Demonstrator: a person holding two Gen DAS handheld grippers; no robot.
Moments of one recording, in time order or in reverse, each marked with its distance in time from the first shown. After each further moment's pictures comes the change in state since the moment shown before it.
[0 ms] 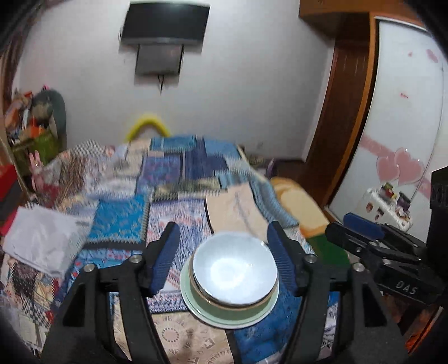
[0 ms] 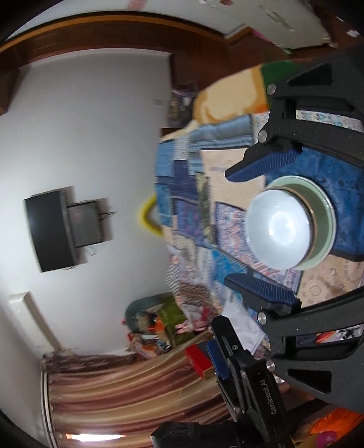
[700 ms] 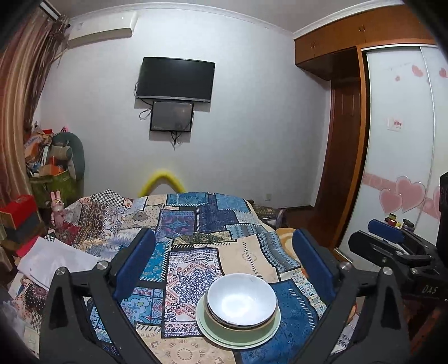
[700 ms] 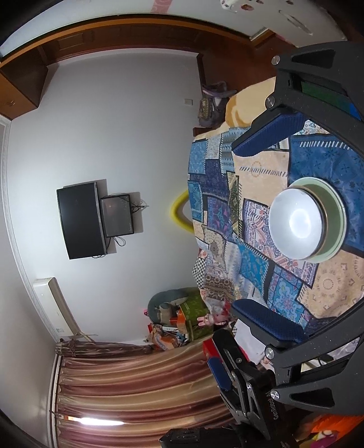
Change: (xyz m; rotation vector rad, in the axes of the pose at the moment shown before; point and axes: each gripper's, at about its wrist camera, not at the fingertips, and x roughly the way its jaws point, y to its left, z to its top) left arm -0.079 -0.007 -0.001 0.024 -0.270 0.063; right arm -0.026 0.012 0.004 -0.049 -0.142 0.011
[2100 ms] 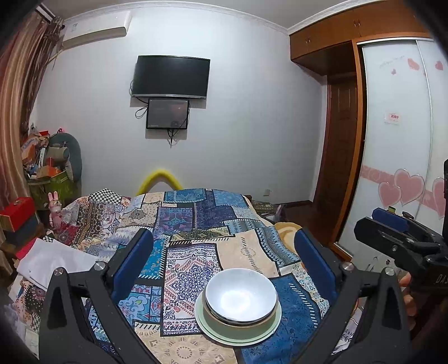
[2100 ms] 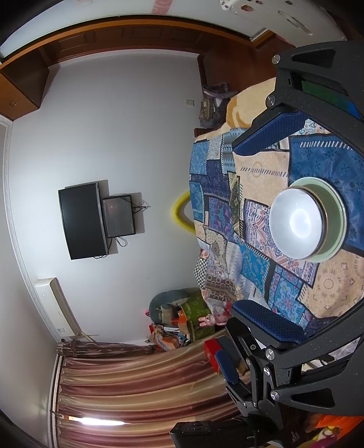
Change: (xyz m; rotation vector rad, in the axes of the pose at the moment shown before) left arm 0.006 -0.004 -0.009 0.024 0.015 -0.011; right arm -0.012 0.001 0.001 -0.001 -0.007 0.001
